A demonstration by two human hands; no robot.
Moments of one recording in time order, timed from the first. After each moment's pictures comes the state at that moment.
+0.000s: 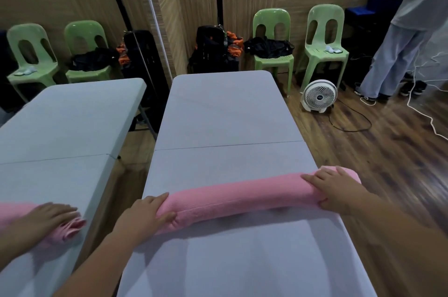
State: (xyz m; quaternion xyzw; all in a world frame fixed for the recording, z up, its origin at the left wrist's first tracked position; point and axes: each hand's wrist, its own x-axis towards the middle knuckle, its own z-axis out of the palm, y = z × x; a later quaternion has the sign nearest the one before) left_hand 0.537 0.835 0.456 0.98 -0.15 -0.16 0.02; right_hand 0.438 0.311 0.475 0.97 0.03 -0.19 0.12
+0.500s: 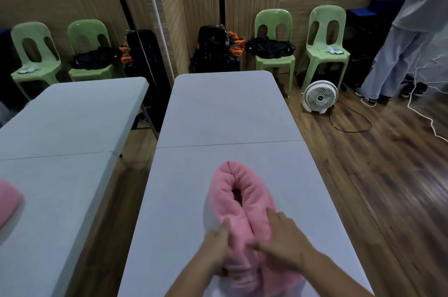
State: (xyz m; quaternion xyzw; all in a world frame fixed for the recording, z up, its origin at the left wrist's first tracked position) left_hand 0.411 0.680 0.483 0.80 0.17 -0.36 0.46; right_hand 0.372 0.492 0.461 0.95 -0.12 -0.18 -0.22
